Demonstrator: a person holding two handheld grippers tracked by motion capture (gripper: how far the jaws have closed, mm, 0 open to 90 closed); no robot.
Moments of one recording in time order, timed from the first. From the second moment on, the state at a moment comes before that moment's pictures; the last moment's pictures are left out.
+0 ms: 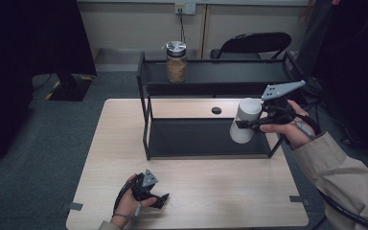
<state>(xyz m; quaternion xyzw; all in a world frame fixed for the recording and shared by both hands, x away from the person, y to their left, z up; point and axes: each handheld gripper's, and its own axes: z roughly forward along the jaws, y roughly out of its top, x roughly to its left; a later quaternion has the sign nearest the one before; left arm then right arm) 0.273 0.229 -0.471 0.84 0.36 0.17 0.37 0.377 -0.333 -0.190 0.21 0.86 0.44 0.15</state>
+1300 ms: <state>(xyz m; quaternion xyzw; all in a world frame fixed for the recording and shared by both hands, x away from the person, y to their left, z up) 0.273 0.229 -0.470 0.84 0.36 0.17 0.37 0.395 -0.301 -0.096 0.24 0.85 0.44 0.16</state>
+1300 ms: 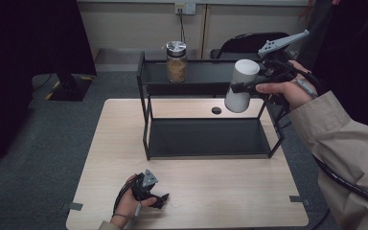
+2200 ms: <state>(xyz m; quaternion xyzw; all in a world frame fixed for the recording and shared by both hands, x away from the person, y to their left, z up) 0.273 0.230 -0.470 0.84 0.36 0.17 0.37 0.416 -0.282 -0.055 0.28 0.83 0.44 0.20</state>
